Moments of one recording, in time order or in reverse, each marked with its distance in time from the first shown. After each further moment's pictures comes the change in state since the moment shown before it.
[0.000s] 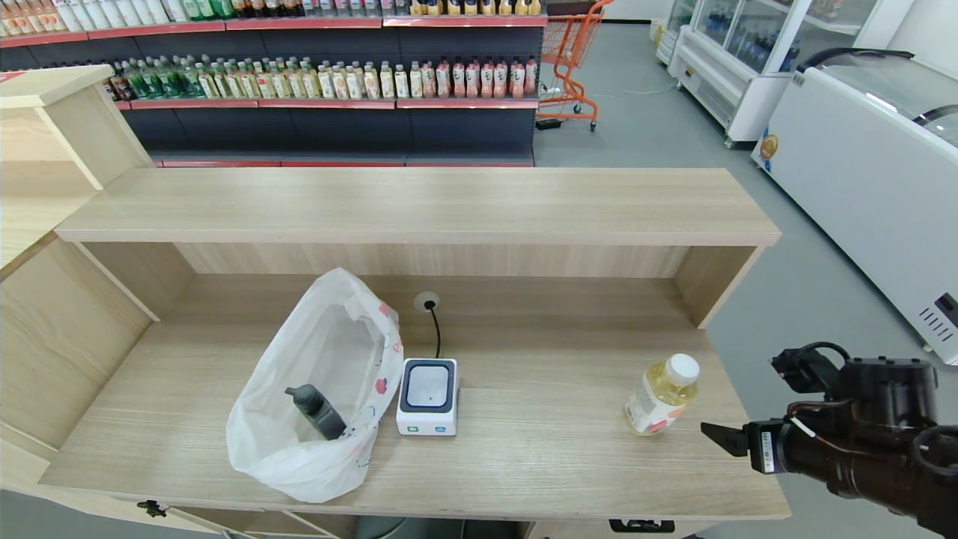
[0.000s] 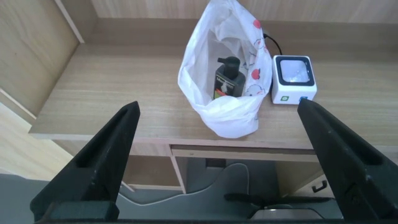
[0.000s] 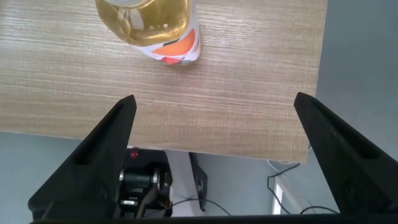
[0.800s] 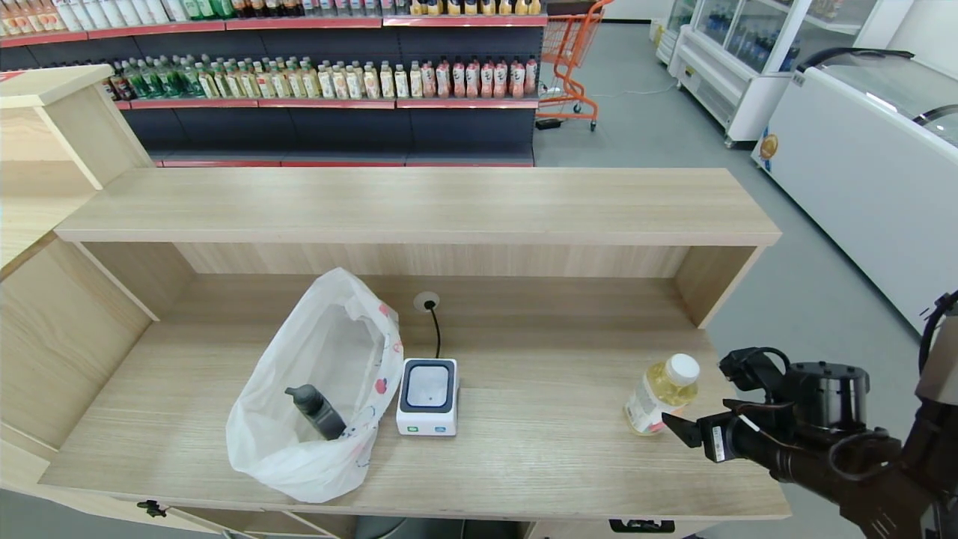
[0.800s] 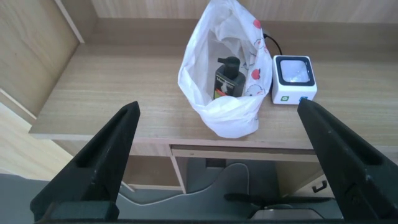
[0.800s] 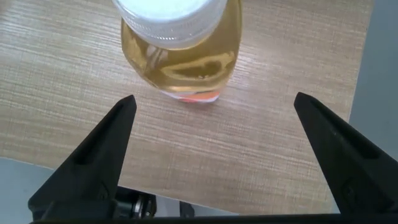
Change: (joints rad) left arm 0.000 0.000 0.000 0.000 0.000 0.000; right arm 0.064 0.276 -0.021 -0.363 0.010 -0.086
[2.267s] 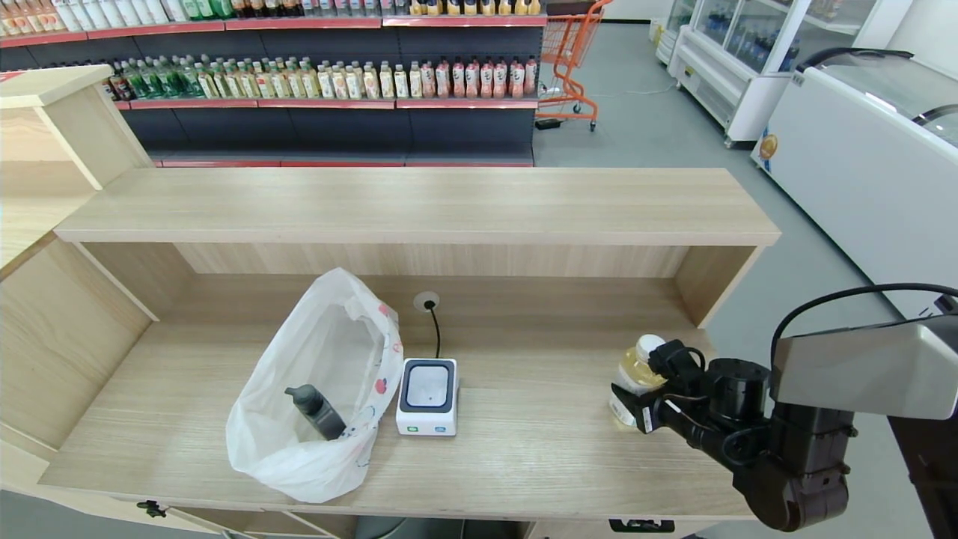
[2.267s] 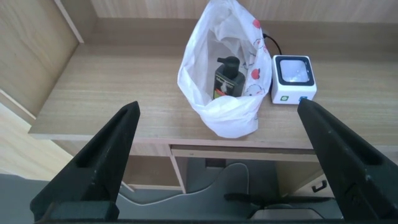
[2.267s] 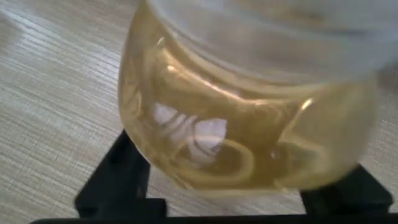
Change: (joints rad) left arm 0.000 0.000 0.000 0.000 0.000 0.000; right arm 0.085 0.370 -0.285 -0.283 0.054 -0.110
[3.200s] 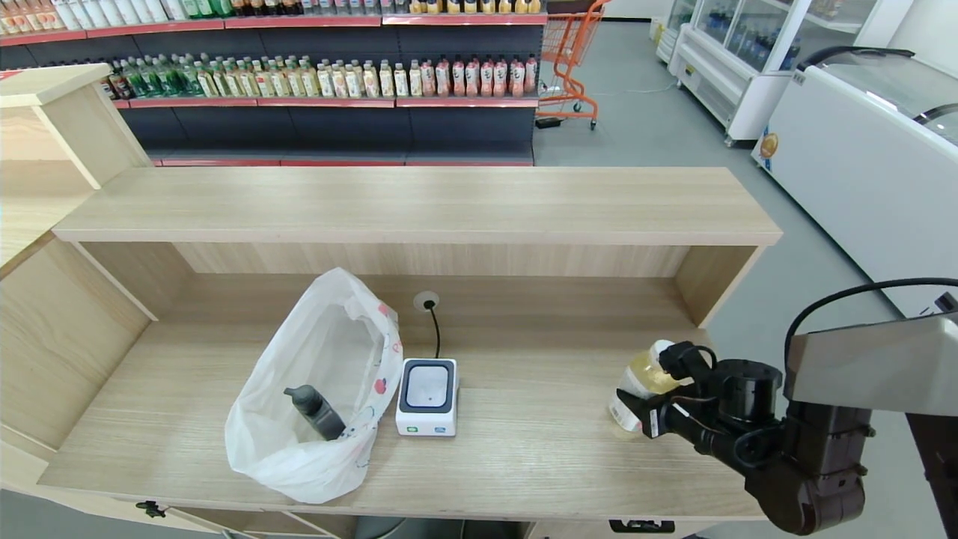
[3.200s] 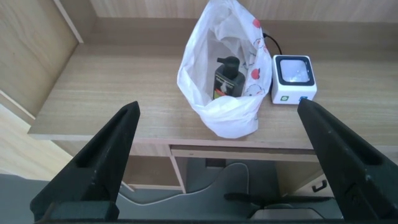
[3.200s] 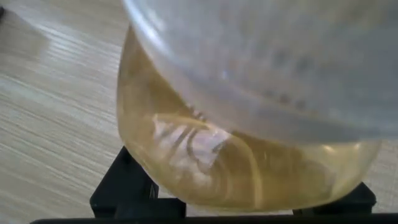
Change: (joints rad) left arm 0.000 0.000 0.000 0.000 0.000 0.000; right arm -0.008 -0.070 0.055 0.039 0.039 0.121
